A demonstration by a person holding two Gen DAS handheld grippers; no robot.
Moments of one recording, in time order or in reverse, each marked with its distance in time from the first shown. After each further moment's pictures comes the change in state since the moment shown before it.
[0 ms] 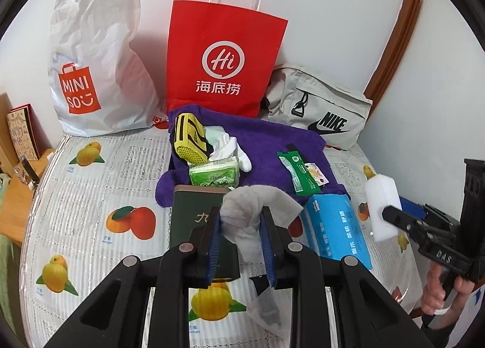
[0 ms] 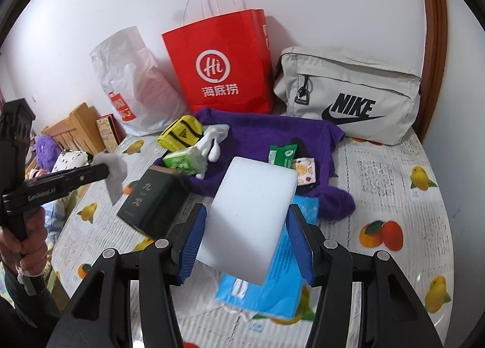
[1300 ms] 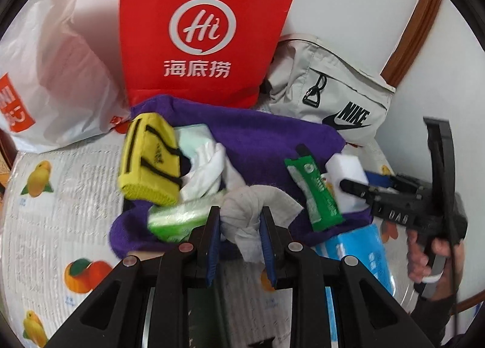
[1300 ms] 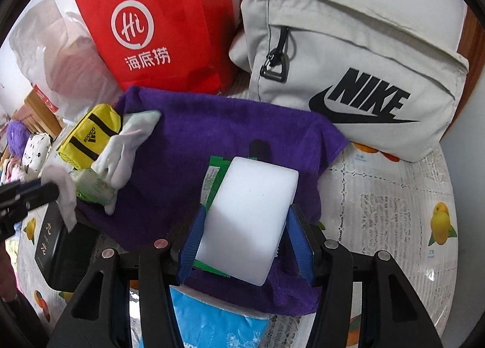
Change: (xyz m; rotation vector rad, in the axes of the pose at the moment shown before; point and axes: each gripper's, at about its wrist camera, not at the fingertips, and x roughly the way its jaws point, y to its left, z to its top) left arm 0.120 -0.013 0.058 0.030 0.115 -0.038; right arm 0.165 -0.066 0.070 -0.018 0.224 -0.088
